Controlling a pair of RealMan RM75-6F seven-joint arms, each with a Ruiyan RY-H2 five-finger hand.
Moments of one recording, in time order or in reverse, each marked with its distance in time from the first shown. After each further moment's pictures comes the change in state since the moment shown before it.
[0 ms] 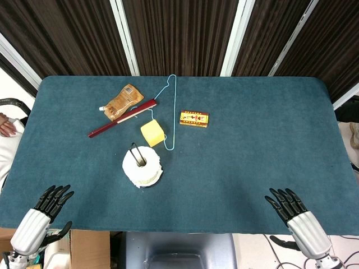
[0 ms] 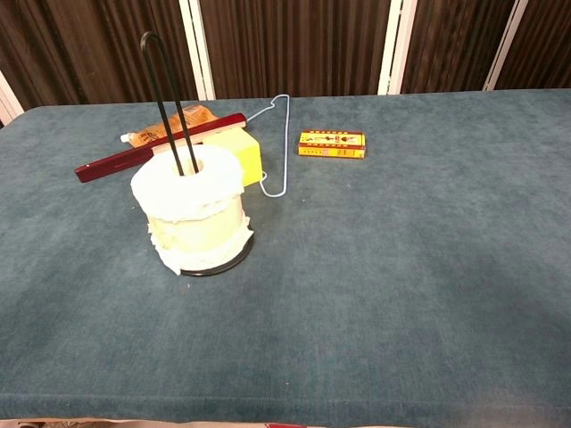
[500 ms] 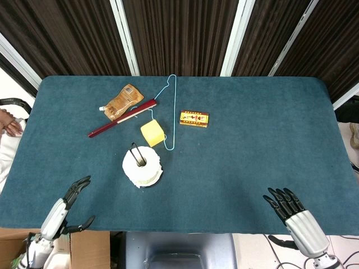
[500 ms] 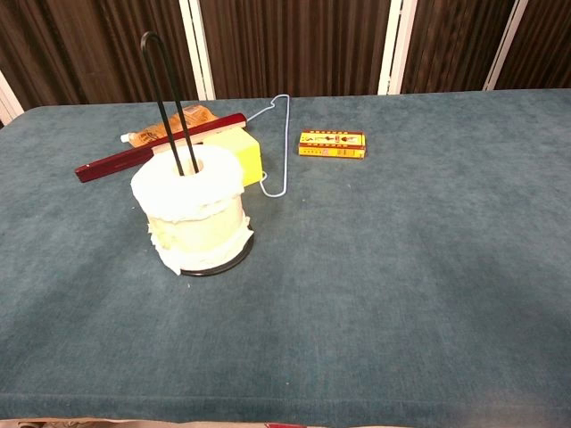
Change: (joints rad) left arm -0.117 -0.191 -0.055 0.038 -0.080 -0.087 -0.529; right arm 0.012 0.003 0.003 -0.021 0.020 -0.031 0.006
